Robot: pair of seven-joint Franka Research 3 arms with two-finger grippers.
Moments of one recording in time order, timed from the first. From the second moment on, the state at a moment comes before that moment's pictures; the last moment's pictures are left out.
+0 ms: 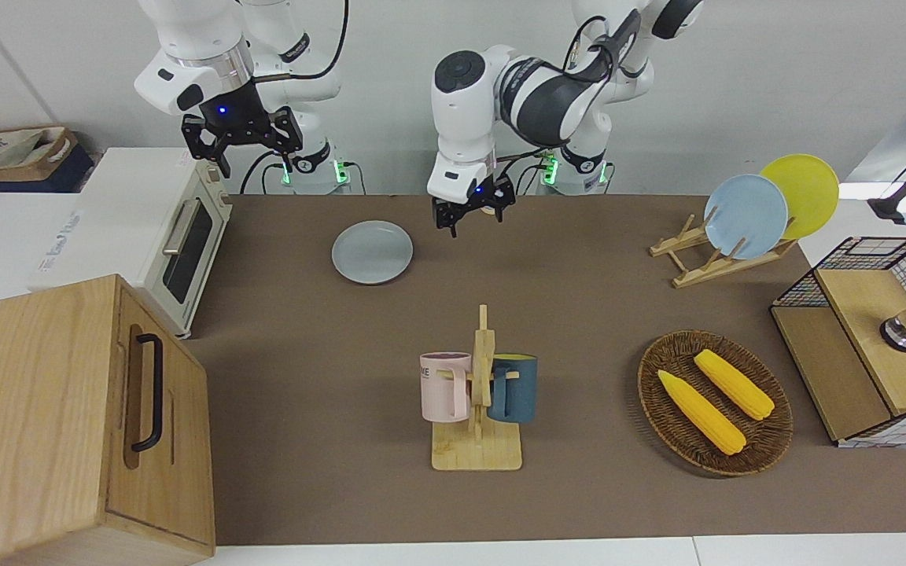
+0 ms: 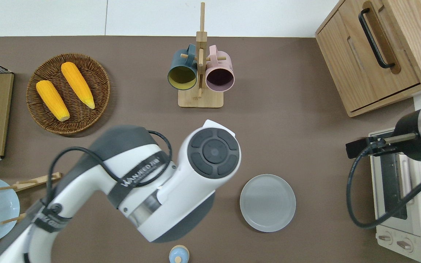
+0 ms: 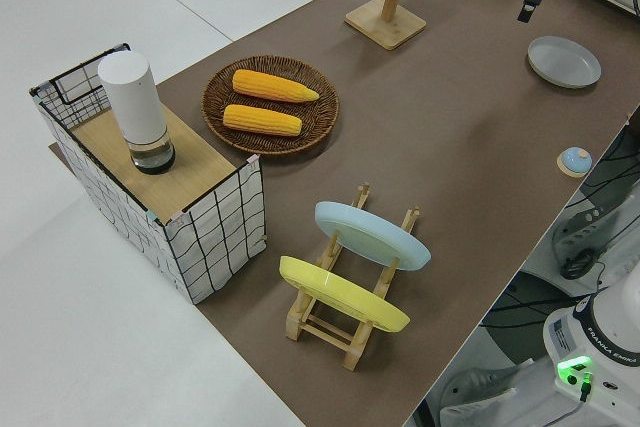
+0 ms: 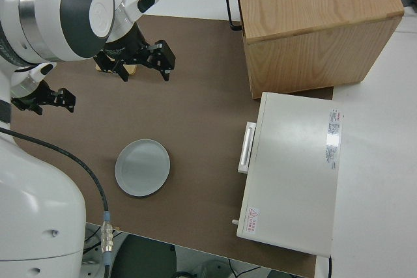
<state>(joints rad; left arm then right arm) 0.25 0.31 -1.07 -1.64 0.31 1.64 -1.11 0.02 -0.01 0.12 -1.47 0.00 1.39 0.03</state>
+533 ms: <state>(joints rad) 0.51 0.30 -1.07 -1.39 0.29 1.37 -0.75 0.02 -0.01 0.12 -1.47 0.00 1.39 0.03</state>
